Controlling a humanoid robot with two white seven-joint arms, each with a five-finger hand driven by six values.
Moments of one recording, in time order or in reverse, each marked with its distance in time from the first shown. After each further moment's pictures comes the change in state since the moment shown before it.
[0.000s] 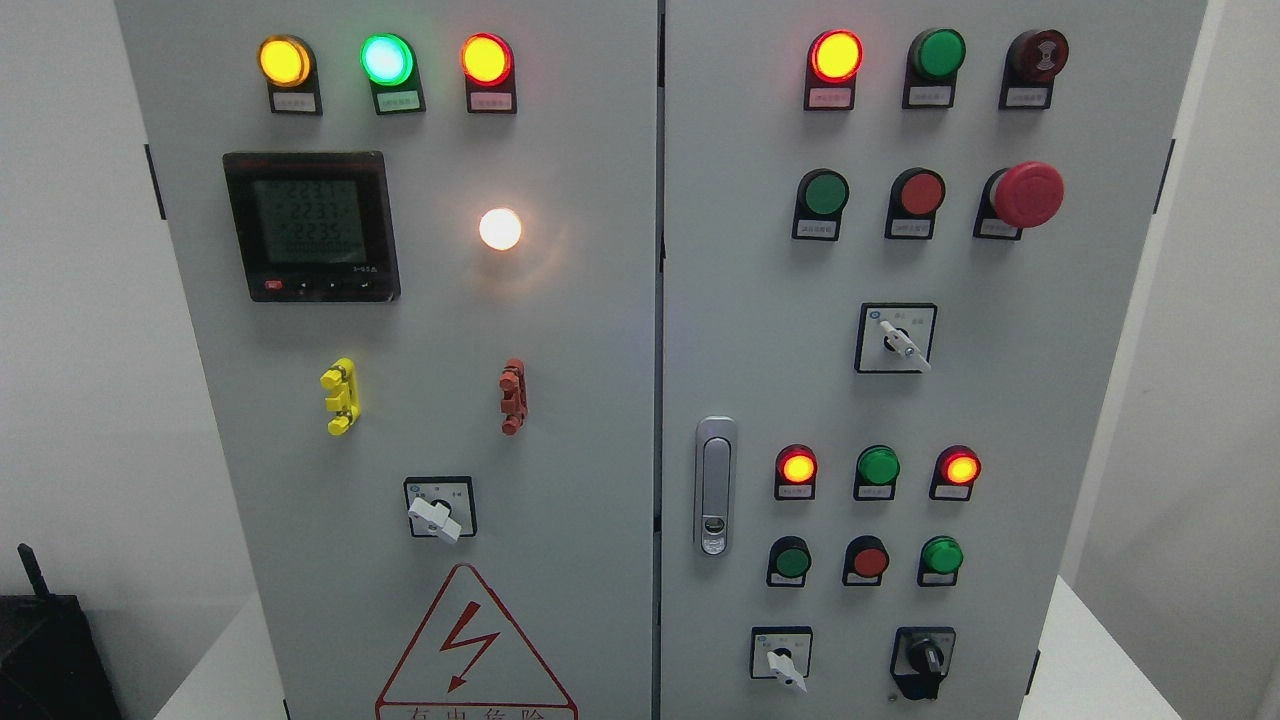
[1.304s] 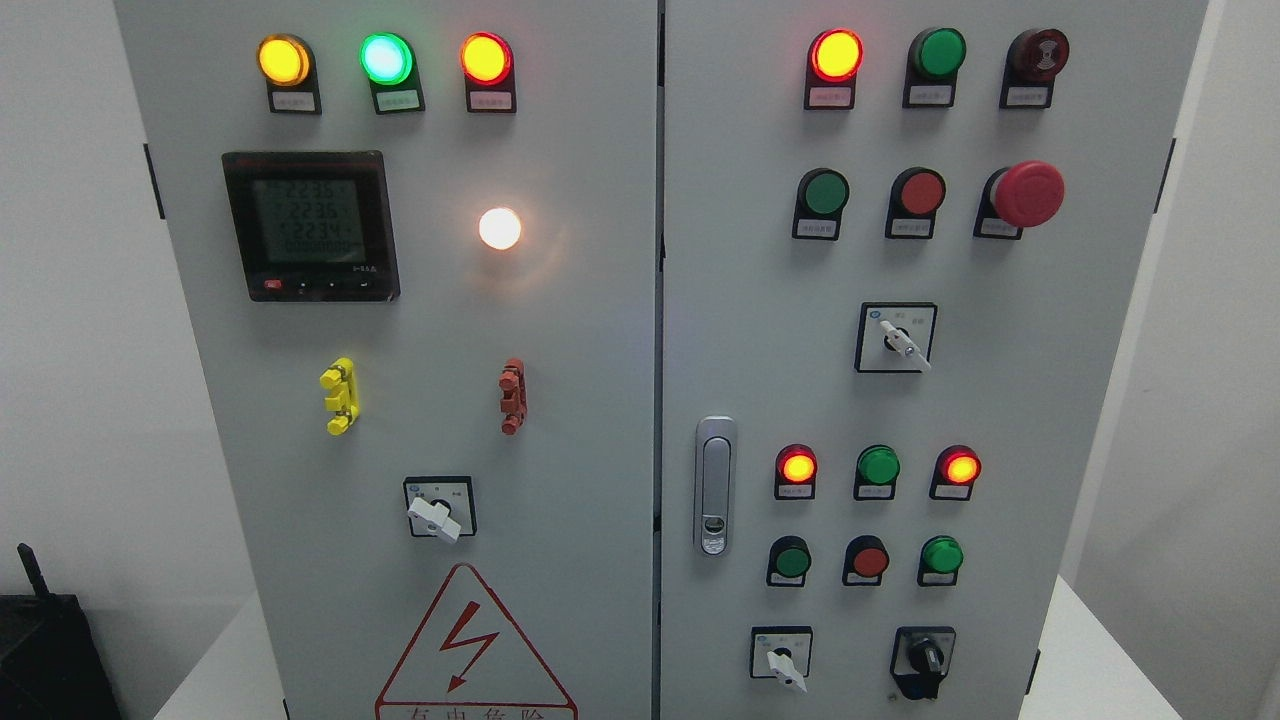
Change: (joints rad) left arm 0.000 0.000 0.000 0.000 0.000 0.000 0.000; right arm -0.022 -0.095 0.025 -0.598 -0.054 -0.200 -0.168
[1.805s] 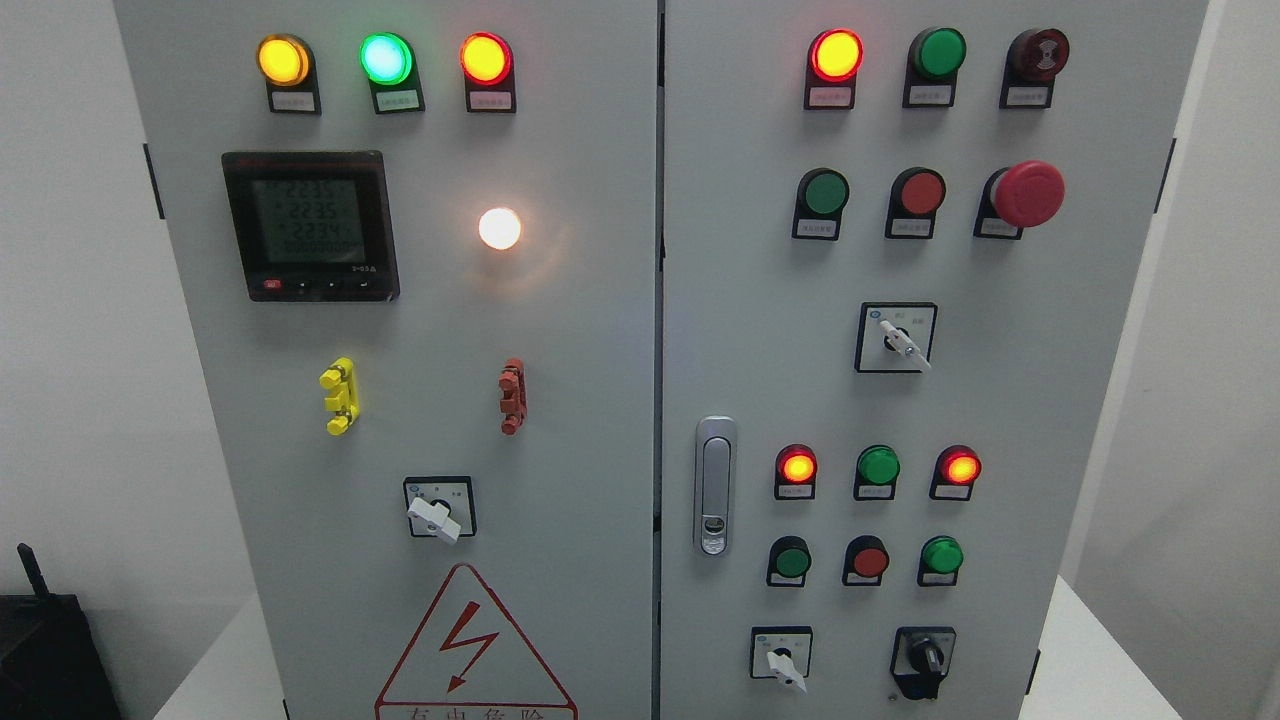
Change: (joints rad) left arm 0.000 0.000 0.000 0.000 0.000 0.000 0.000; right arm 0.052 0.013 -0.004 -0.328 -0.001 0.032 -0.005
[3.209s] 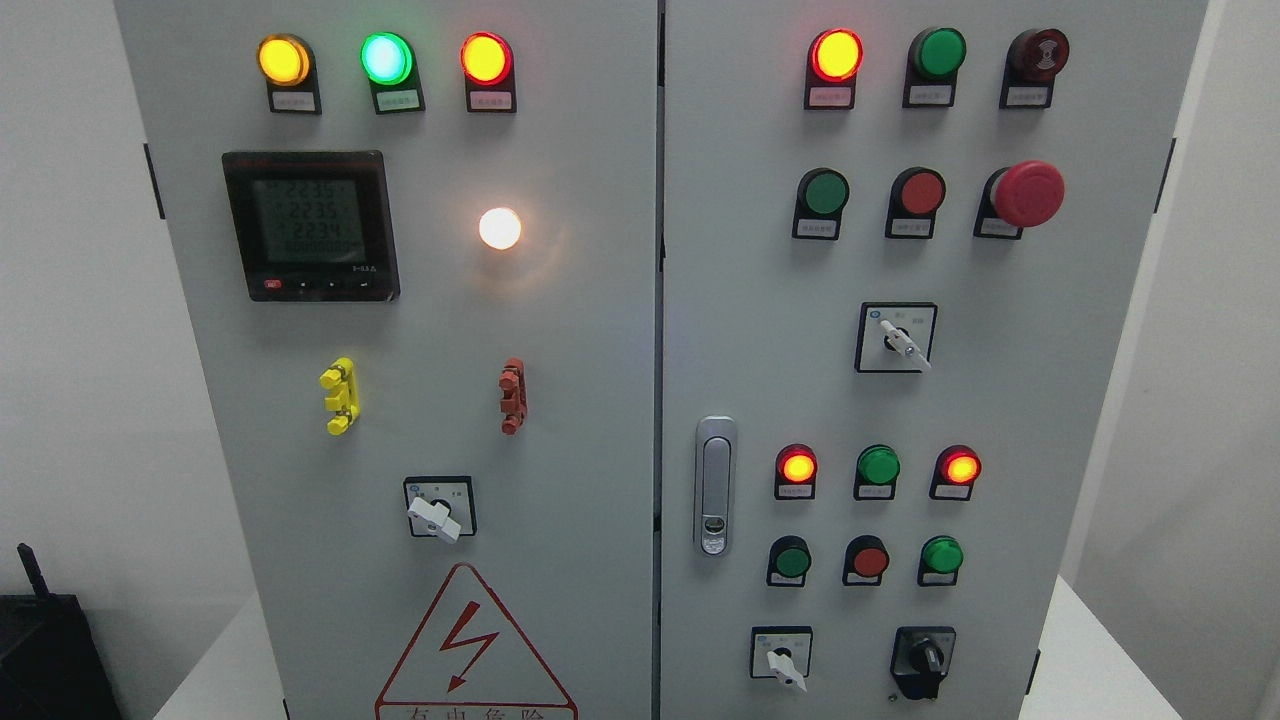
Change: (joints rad) left arm 0.000 0.000 0.000 0.000 0.000 0.000 0.000; right arm -0.005 -0.029 -0.065 -0.450 -0.050 0.091 -0.079
